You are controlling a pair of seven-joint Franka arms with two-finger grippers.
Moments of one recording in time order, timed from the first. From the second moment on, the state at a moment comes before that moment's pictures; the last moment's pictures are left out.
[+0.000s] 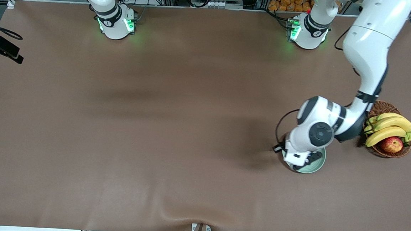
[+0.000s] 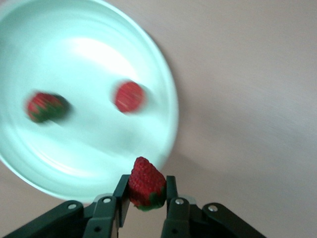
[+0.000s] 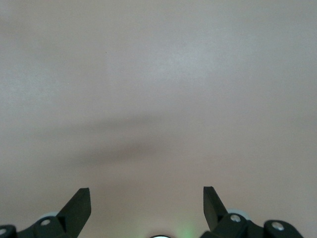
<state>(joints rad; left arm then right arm) 0.04 0.66 -0.35 -1.65 0.25 2.13 -0.88 0.02 -0.05 -0.10 -1.54 -0.02 1.45 0.03</state>
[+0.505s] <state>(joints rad) 0.12 0.67 -0.35 -1.65 0.28 2.12 -0.77 0.02 -0.05 -0.10 -1.55 -0.02 1.45 0.03</state>
